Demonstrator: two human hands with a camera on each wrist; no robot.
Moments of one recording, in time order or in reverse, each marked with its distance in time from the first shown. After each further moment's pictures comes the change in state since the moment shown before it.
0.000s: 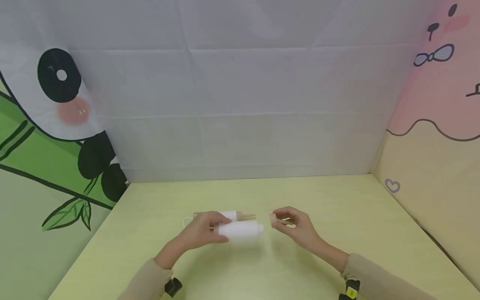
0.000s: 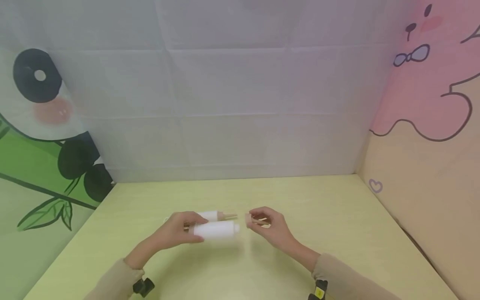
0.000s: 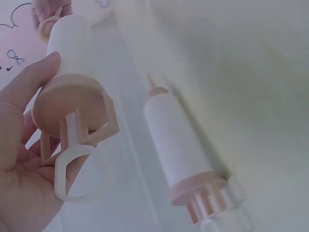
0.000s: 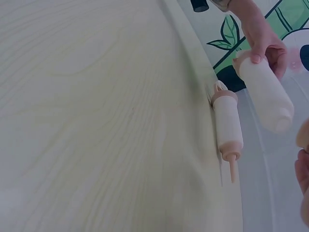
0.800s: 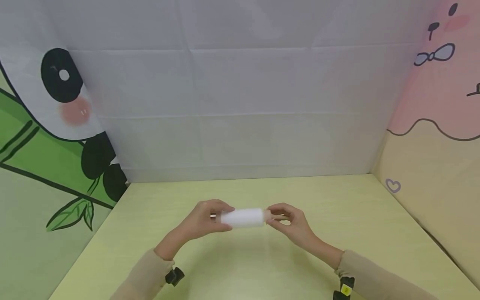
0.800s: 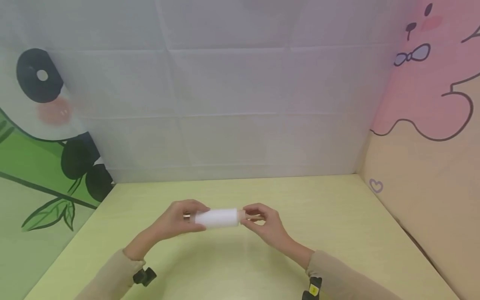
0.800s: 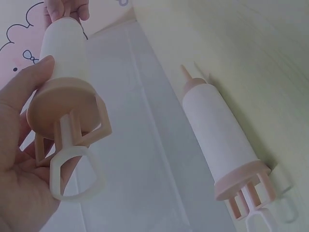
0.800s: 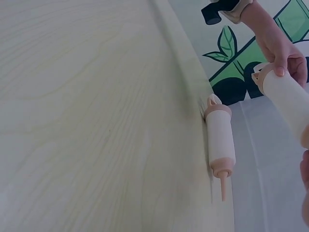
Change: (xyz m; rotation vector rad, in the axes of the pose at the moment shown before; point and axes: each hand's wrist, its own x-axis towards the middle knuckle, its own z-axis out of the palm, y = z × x) left_hand 0.013 0.028 -0.016 -0.036 0.048 0.049; right_hand 0.010 -0.011 0.011 0.049 0.019 -0.099
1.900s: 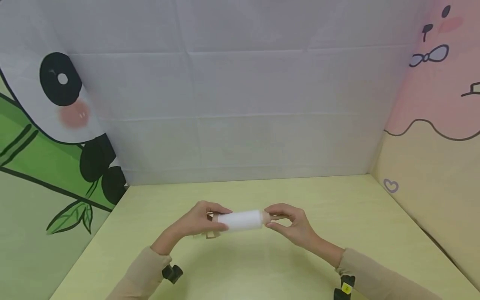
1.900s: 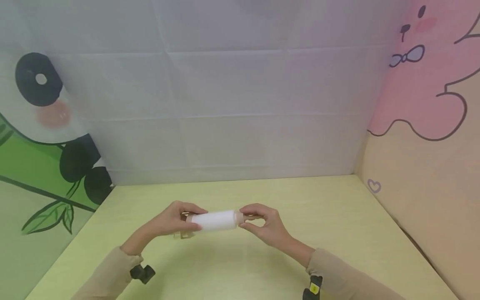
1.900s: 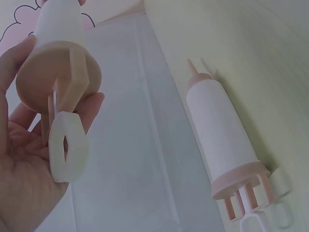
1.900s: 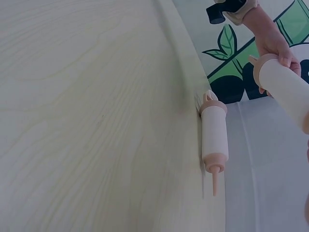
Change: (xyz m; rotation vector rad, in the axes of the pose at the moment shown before) left_hand 0.005 -0.003 -0.011 -0.086 -0.135 -0.120; right_hand 0.002 0.026 -0.009 -0.009 -0.061 -0.252
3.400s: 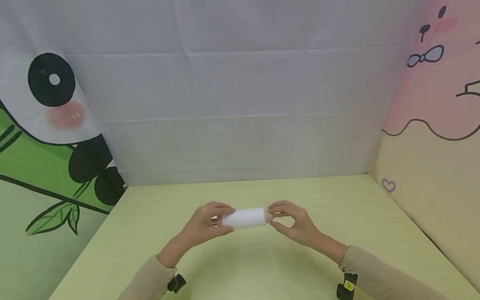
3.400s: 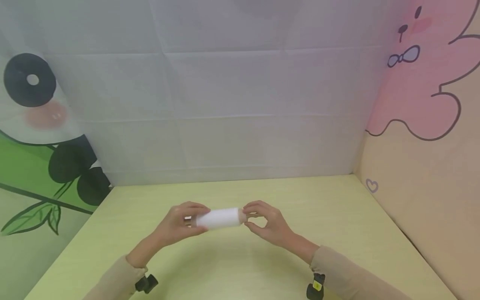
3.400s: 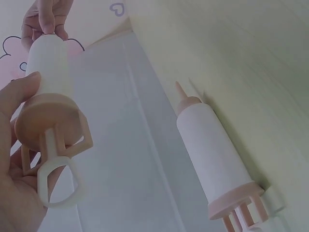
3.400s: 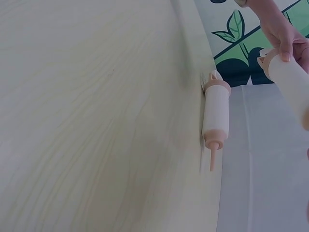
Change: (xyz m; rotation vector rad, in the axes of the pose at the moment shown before) left_hand -0.007 0.005 0.037 0.136 0.255 0.281; right_hand 0.004 -0.026 -0.014 -0.204 -0.061 -0.178
